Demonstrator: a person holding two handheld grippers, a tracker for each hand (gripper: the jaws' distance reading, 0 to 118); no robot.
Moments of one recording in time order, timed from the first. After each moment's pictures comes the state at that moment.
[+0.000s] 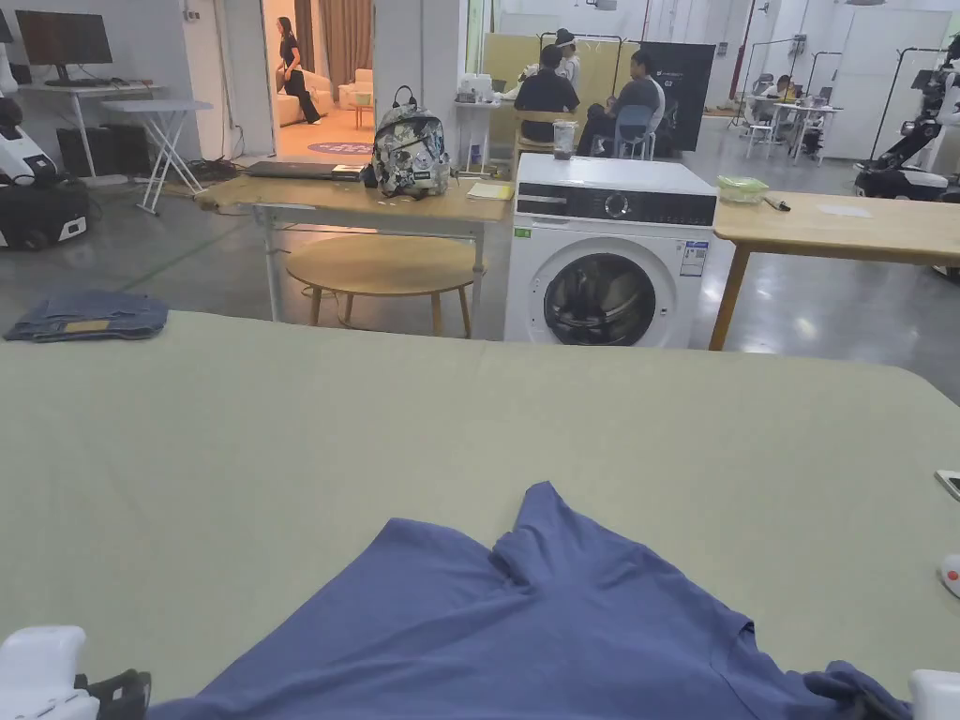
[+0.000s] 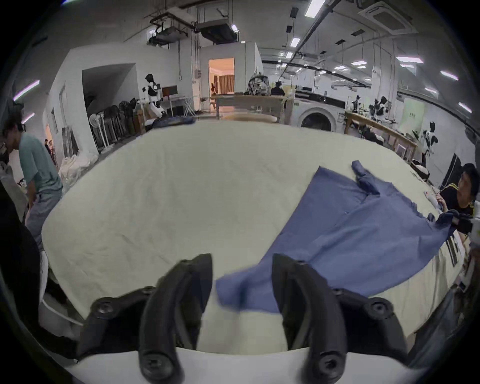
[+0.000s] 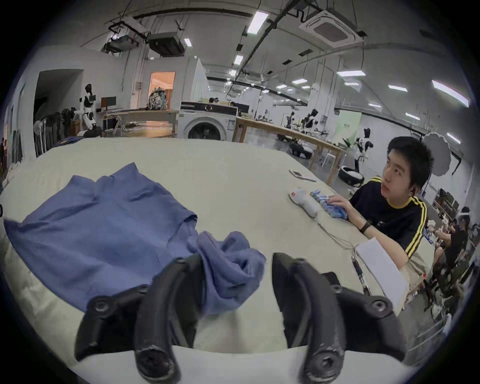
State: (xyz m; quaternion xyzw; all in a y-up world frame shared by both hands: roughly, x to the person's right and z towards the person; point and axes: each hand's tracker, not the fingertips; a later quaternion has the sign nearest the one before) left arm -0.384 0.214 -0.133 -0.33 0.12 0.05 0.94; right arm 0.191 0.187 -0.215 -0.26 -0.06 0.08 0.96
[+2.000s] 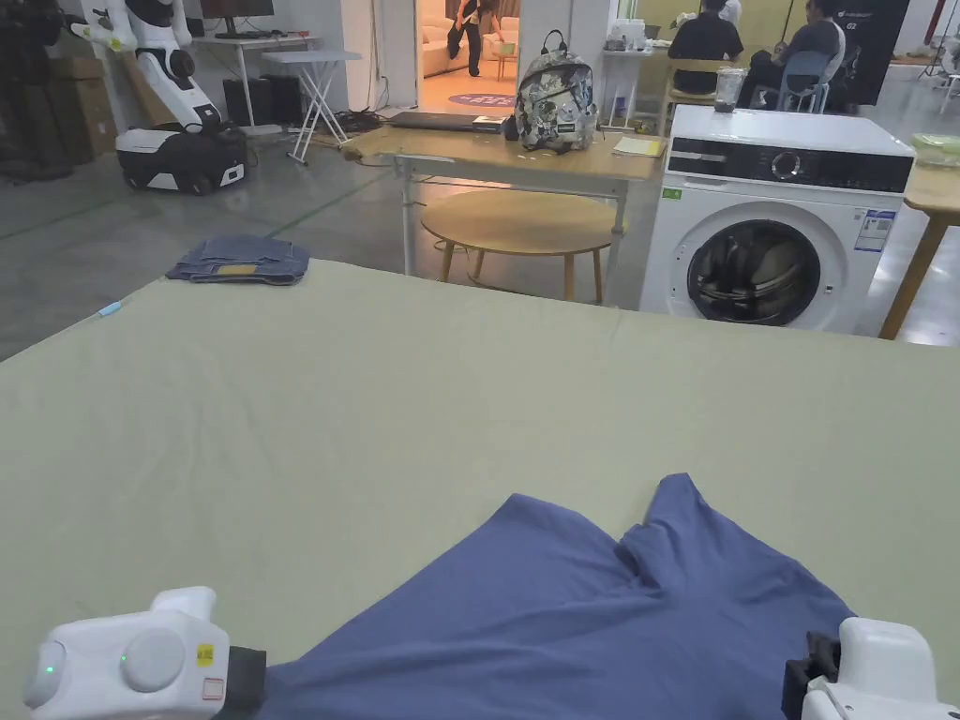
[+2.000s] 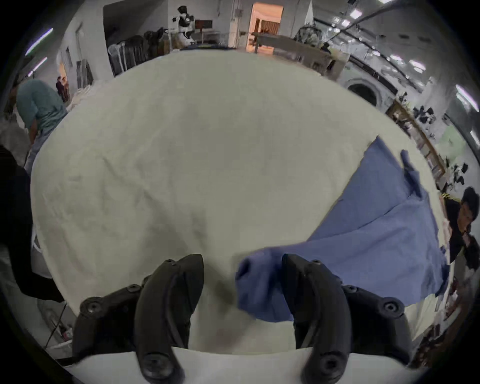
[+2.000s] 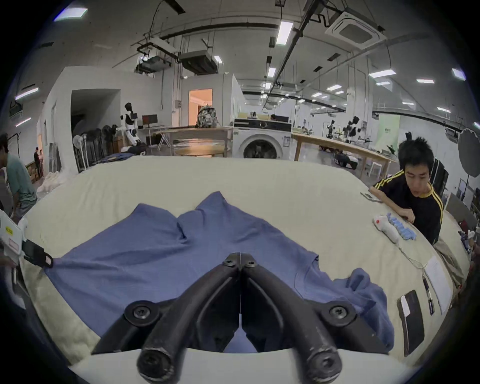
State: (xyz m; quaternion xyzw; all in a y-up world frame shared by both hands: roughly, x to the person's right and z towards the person) left arm -0.431 0.132 -0.198 -0.50 0.18 0.17 0.83; right arm 0.047 0.180 -0.277 -0.24 0.08 0.04 0.97
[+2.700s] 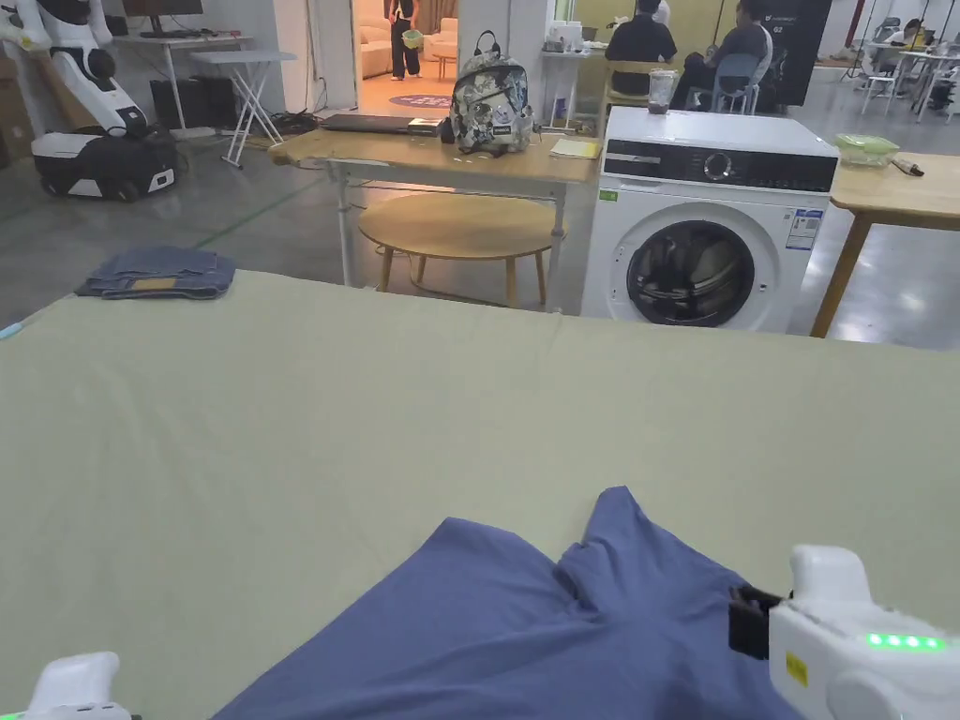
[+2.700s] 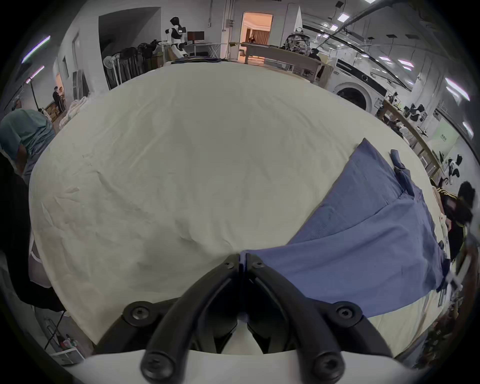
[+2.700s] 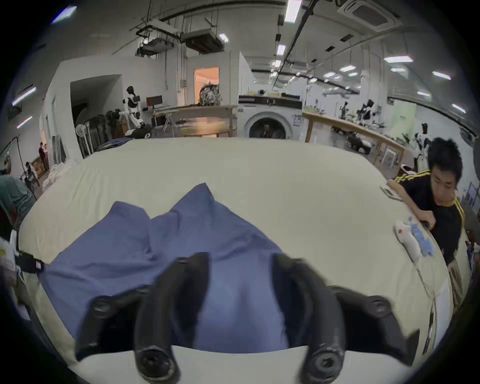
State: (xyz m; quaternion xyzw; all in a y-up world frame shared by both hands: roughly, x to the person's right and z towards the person) left arm -0.427 0.137 -0.193 -0.46 0.17 0.16 0.86; right arm 0.086 0.183 -0.416 -0.33 0.11 0.04 0.94
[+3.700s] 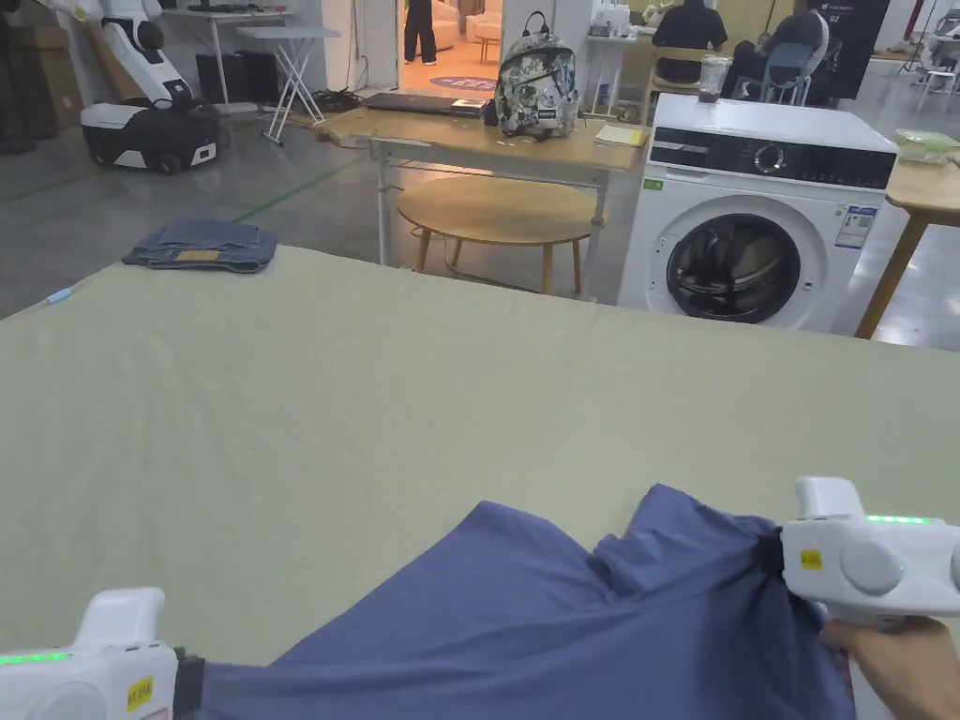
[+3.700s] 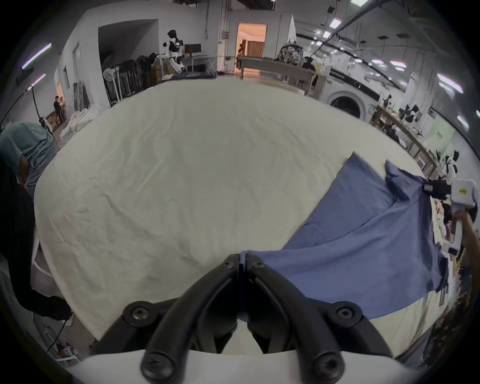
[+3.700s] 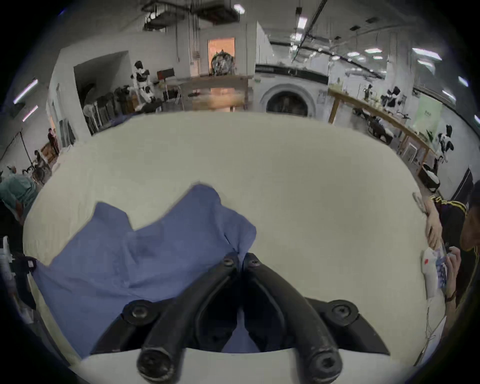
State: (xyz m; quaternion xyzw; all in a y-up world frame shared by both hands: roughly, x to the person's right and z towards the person) left arm -0.416 0.171 -0.190 -0.41 0.16 0.14 0.88; right arm 0.073 0.204 -0.485 -0.37 0.15 0.06 0.91
